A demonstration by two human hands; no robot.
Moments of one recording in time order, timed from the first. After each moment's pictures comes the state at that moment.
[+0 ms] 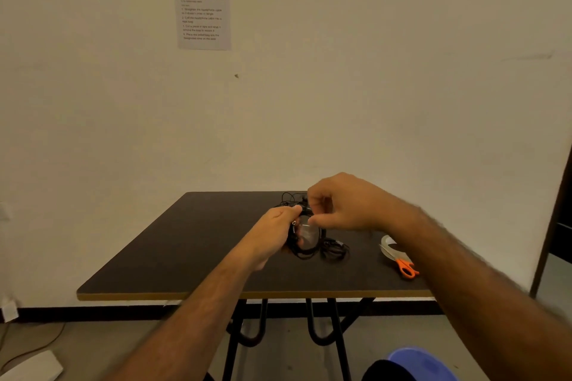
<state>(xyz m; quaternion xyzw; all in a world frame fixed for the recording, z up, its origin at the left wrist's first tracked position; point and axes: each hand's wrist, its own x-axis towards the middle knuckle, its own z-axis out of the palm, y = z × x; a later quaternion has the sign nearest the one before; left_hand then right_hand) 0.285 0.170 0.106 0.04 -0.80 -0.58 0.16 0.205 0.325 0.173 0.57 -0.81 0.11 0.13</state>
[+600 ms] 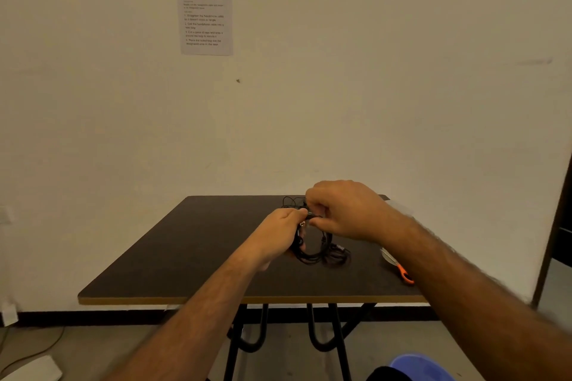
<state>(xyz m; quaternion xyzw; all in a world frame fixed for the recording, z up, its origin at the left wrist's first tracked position) 0.285 0.176 0.115 0.04 -0.83 -0.53 0.16 0.201 0.318 0.162 0.56 -0.79 0.05 0.25</state>
